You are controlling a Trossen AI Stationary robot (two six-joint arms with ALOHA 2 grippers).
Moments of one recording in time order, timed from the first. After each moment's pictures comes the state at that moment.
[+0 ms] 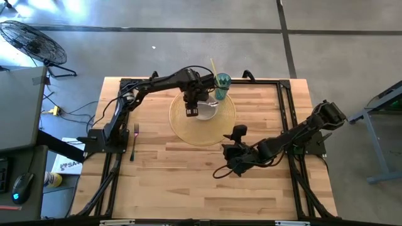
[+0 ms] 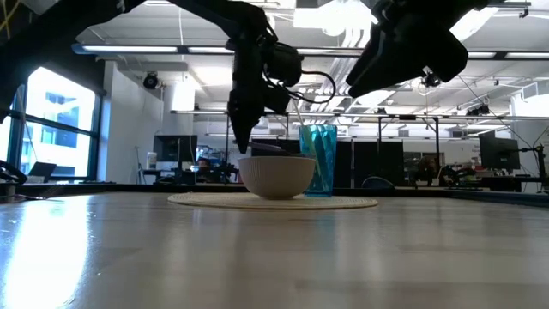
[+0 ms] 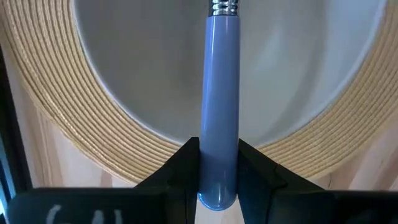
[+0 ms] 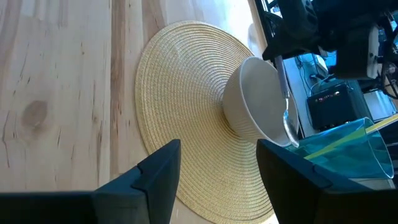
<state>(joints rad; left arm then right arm) 0.40 2.13 1.95 -1.32 -0.04 0.27 0.45 1.56 1.03 -0.49 0.86 0.13</state>
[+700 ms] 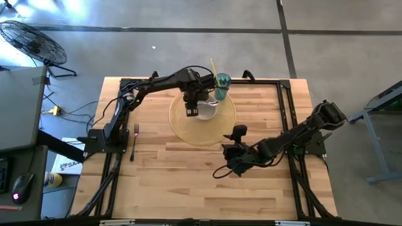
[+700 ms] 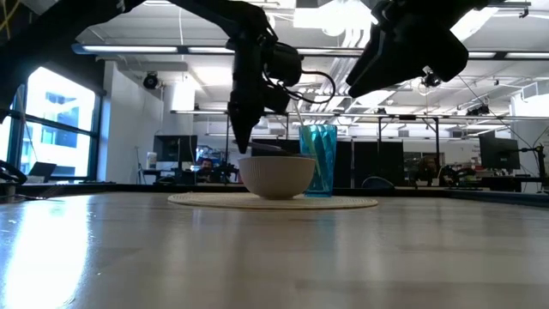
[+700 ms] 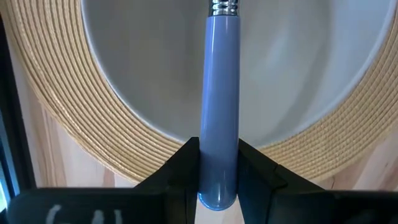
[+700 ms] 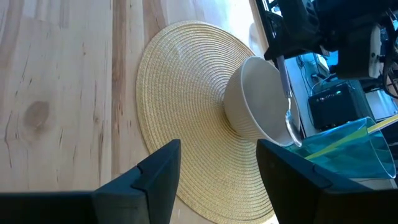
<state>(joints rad) 0.40 2.13 1.95 -1.32 -0.06 0.26 0.45 1.56 1.03 -0.49 0.86 0.13</state>
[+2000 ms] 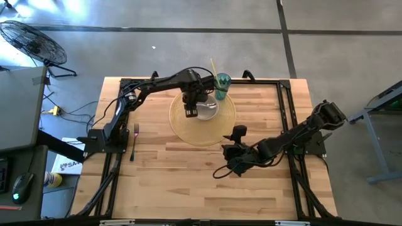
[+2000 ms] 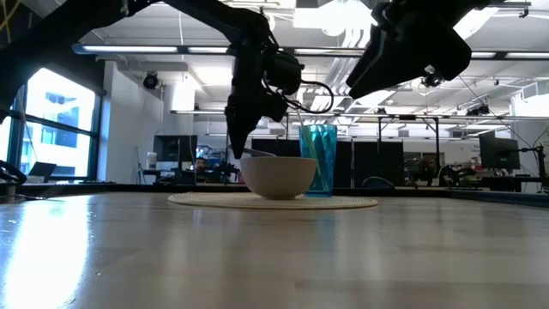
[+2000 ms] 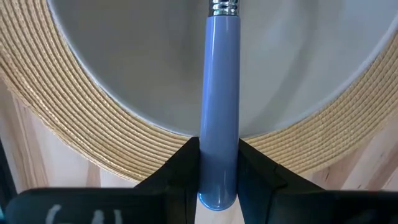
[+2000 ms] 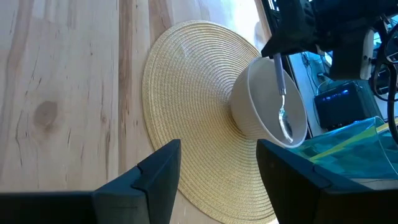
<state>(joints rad) 0.41 2.16 1.95 -1.36 -0.03 0.25 0.45 1.56 1.03 -0.49 0.83 0.14</state>
